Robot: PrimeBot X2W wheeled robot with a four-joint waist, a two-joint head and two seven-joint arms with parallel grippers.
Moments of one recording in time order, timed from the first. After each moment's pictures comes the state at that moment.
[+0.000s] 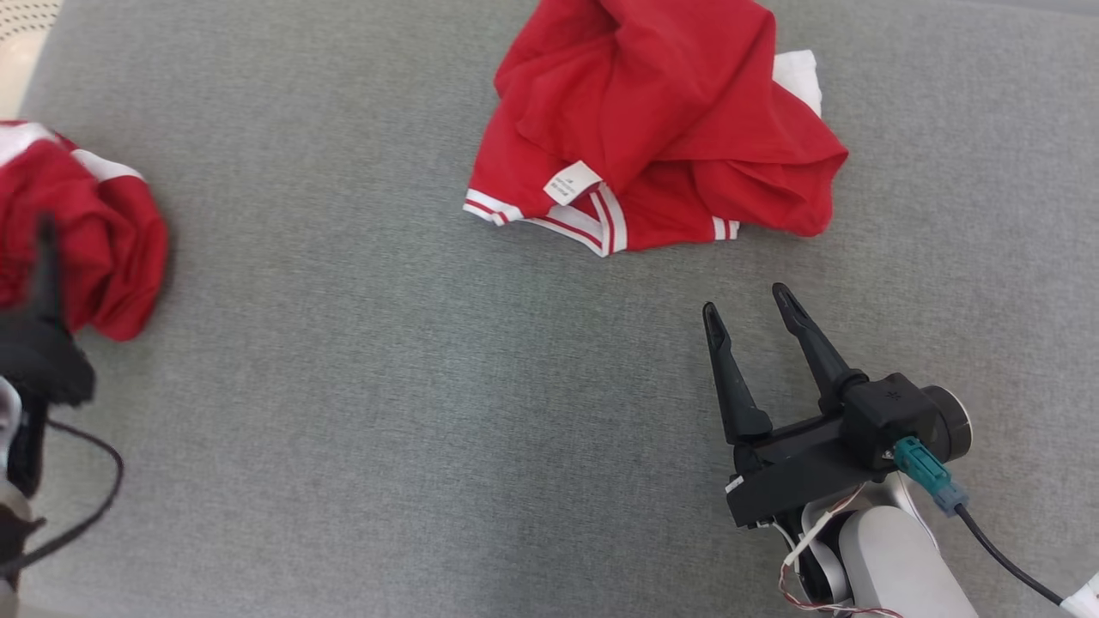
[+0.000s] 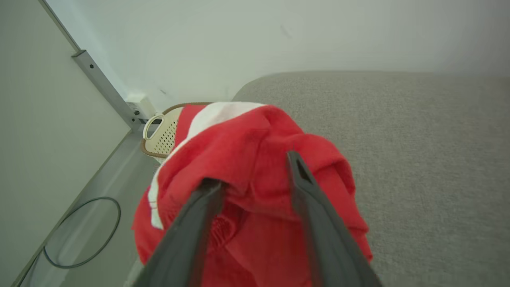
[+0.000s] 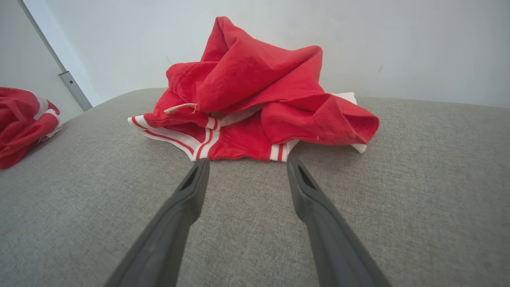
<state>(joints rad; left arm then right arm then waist) -0.93 0.47 -0.29 0.86 -0.46 -0.05 -0.26 -0.32 -0.07 0.31 0.09 0.04 0.13 -0.17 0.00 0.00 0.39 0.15</state>
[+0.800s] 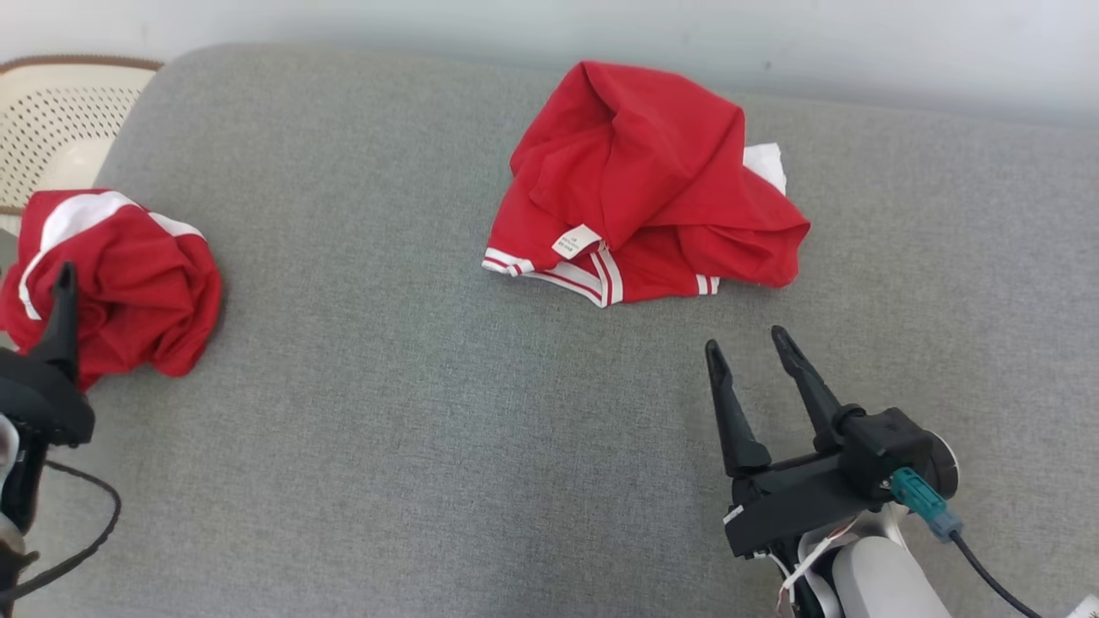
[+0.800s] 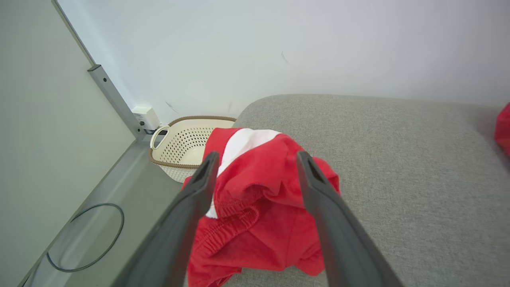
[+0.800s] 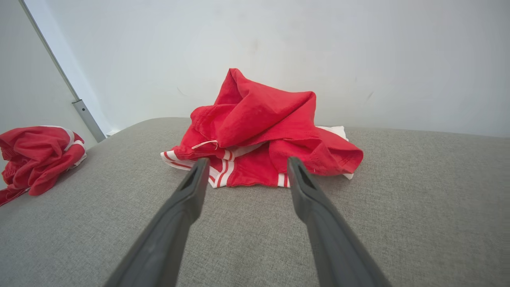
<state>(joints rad) -0.88 0.49 -0.32 0.91 -0.49 -0.11 -0.24 -0.27 -0.05 0.30 0.16 0.09 0.13 -0.21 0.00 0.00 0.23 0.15</state>
